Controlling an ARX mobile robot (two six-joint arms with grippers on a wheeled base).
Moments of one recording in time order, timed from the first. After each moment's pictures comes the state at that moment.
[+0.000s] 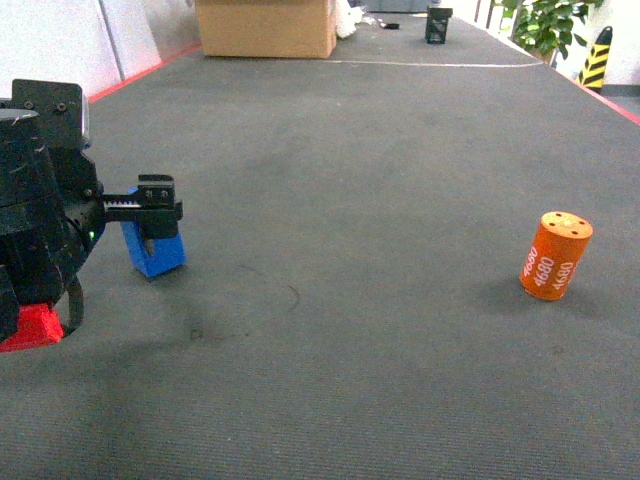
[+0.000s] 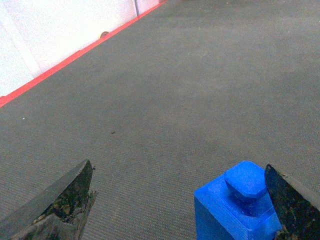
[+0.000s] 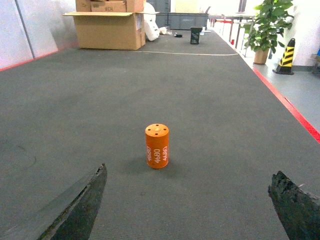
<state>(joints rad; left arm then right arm) -0.18 2.12 0.85 1.13 -0.46 0.08 0.00 0.00 0.01 -0.01 0.00 0.00</state>
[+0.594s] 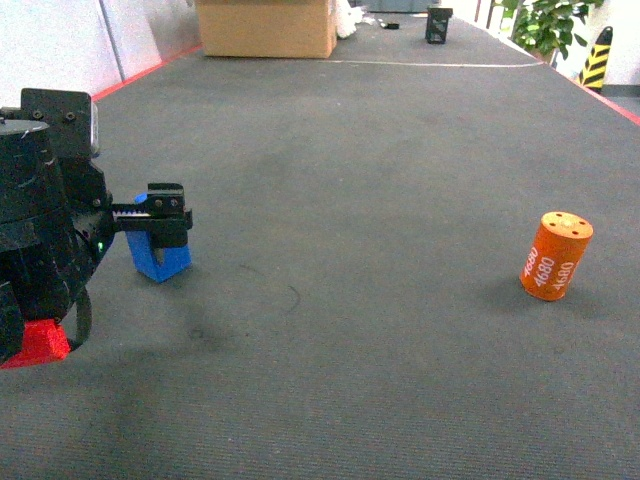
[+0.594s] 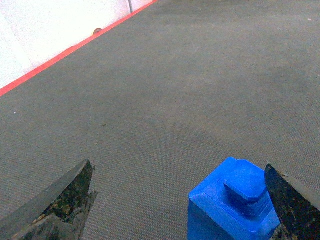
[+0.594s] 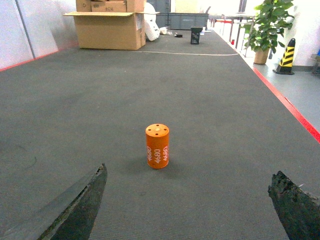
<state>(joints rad) -0.20 2.12 0.82 1.14 -0.46 0.06 0.00 0.00 0.01 -0.01 0.00 0.00</state>
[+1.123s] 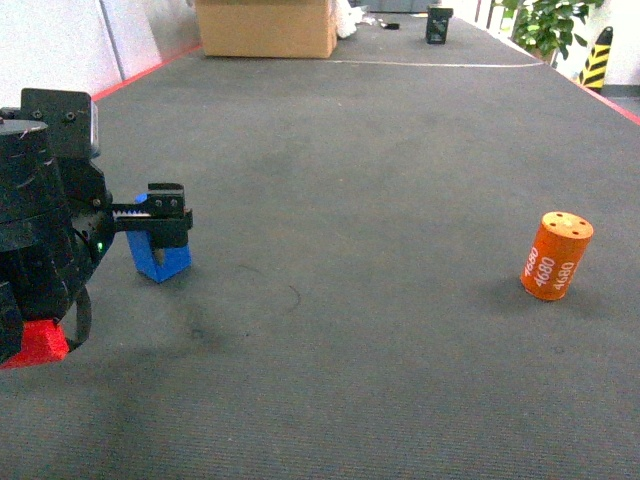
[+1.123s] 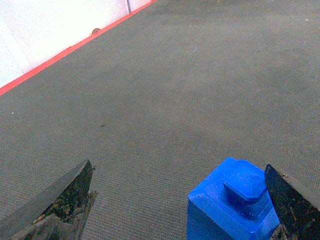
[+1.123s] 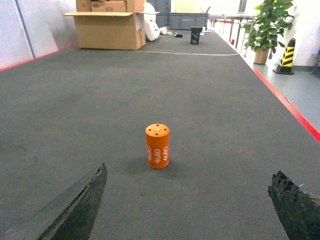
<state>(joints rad) -0.20 2.12 0.82 1.14 -0.45 0.06 0.00 0.00 0.01 -0.01 0.00 0.00</state>
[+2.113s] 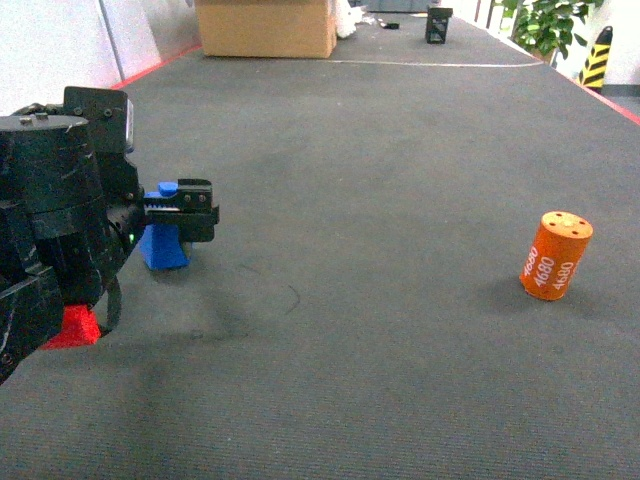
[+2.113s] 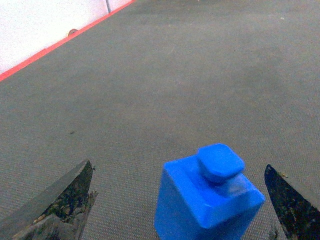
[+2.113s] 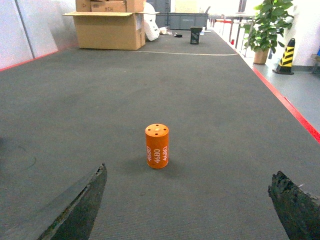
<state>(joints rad) -0.23 2.16 0.90 1.11 -0.42 0.06 0.00 0.00 0.01 -0.01 0.00 0.00</state>
